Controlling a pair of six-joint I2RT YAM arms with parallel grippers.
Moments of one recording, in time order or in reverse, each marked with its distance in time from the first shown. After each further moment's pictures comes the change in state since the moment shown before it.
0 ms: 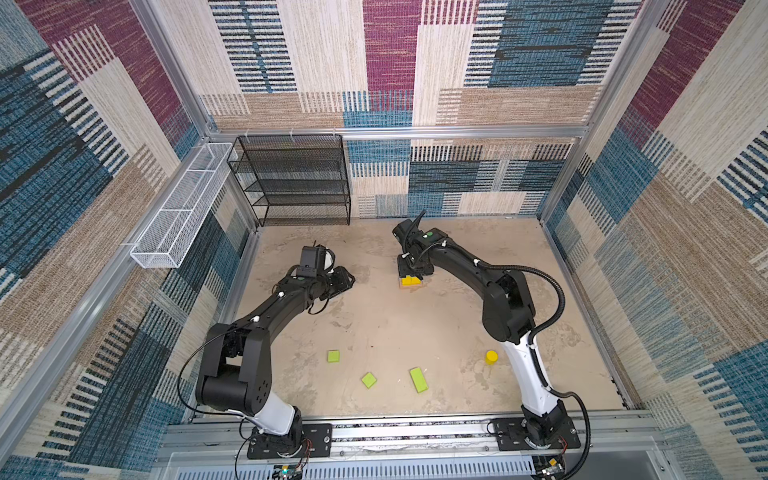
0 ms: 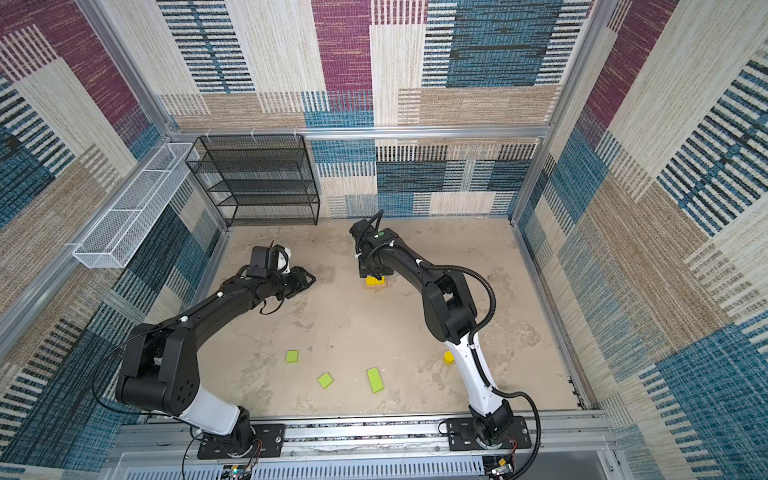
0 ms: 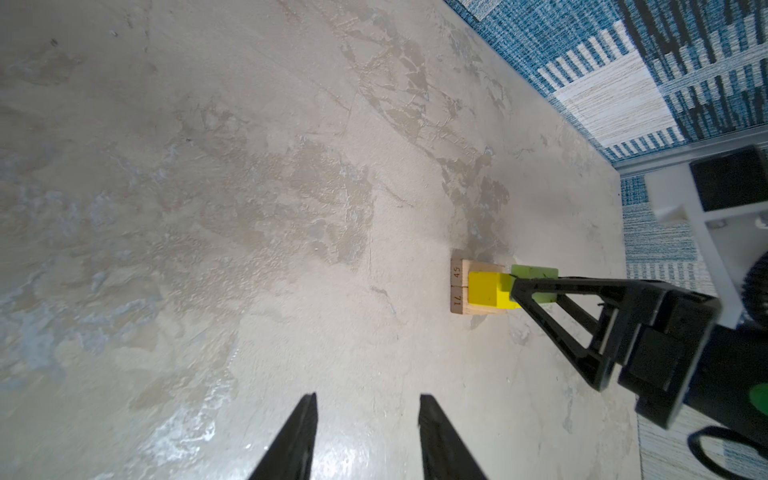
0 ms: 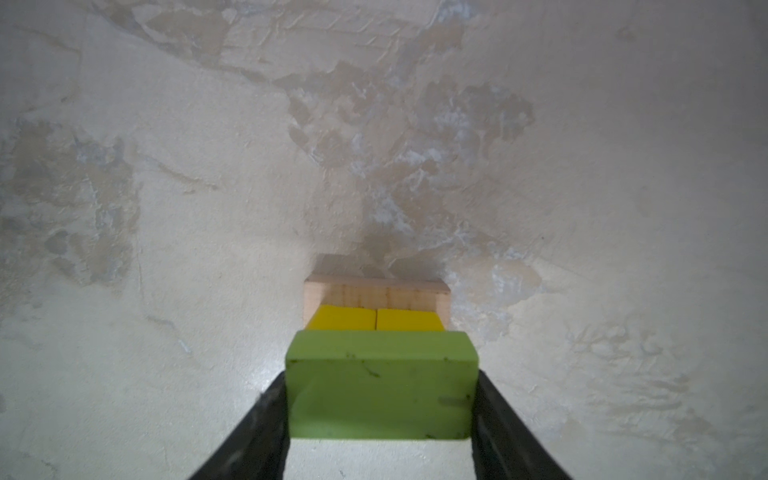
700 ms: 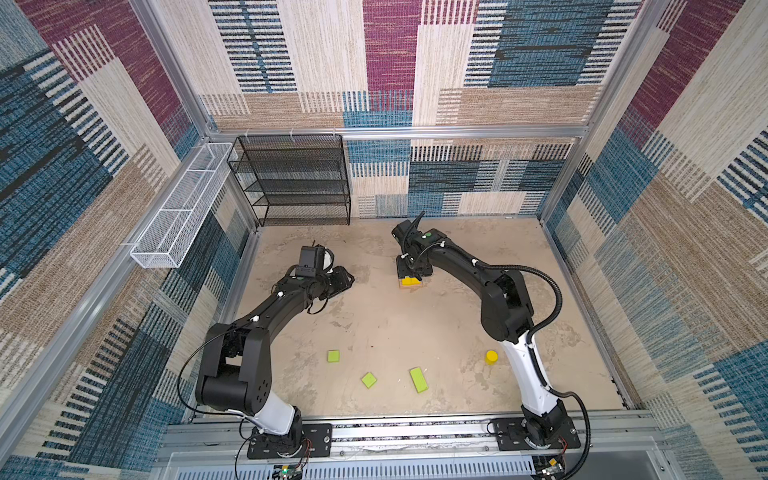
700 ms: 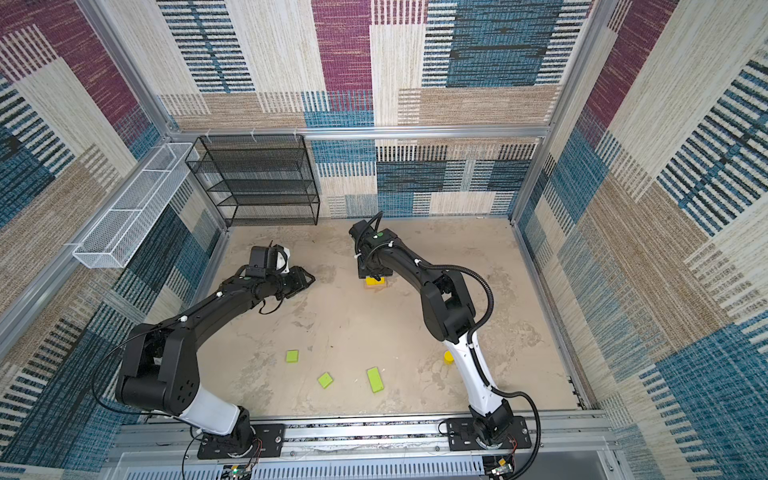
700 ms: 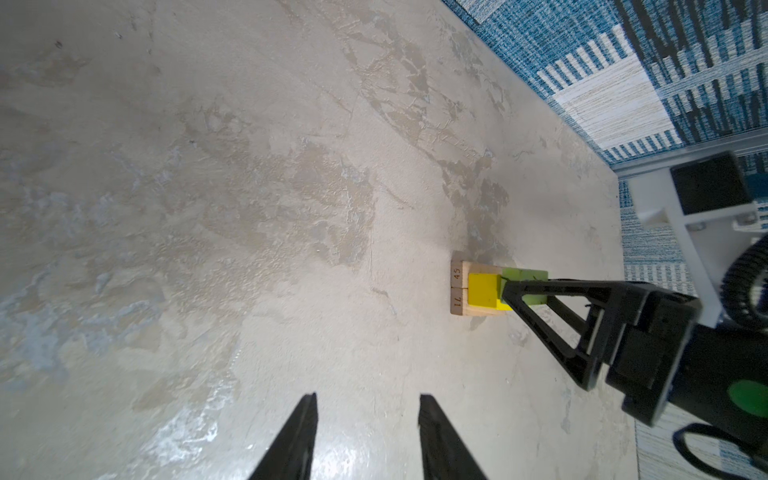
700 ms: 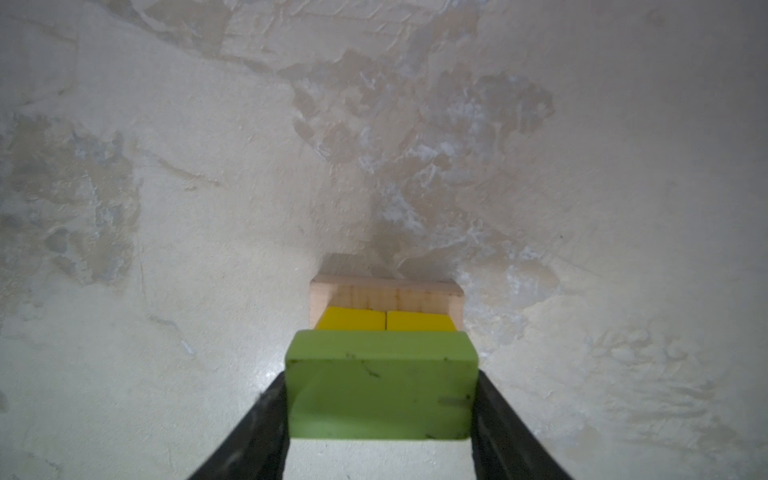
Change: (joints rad) left arm 0.008 0.002 0.000 0.001 0.007 0.000; right arm 0.001 0.016 0.011 -0.001 -0.019 0.006
